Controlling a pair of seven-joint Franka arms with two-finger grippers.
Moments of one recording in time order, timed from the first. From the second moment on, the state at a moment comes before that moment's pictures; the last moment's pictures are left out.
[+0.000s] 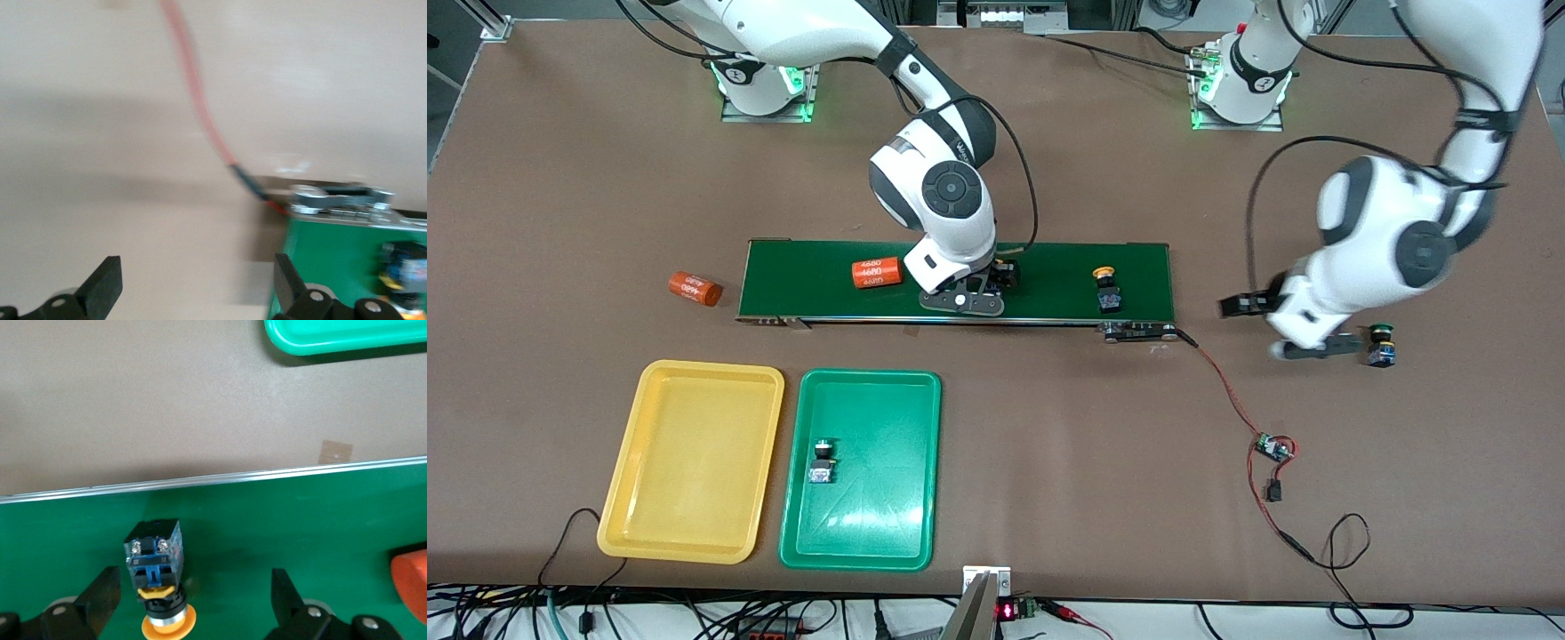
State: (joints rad) left arm 0.36 0.30 -0.47 -1.99 -0.02 2.10 -0.28; right arm 0.60 0.66 0.20 -1.51 -0.08 2.14 0.92
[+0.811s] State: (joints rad) left arm 0.56 0.43 -0.39 -2.00 0.28 2.24 -0.14; right arm 0.61 0.71 0.20 -1.52 -0.08 2.16 0.92
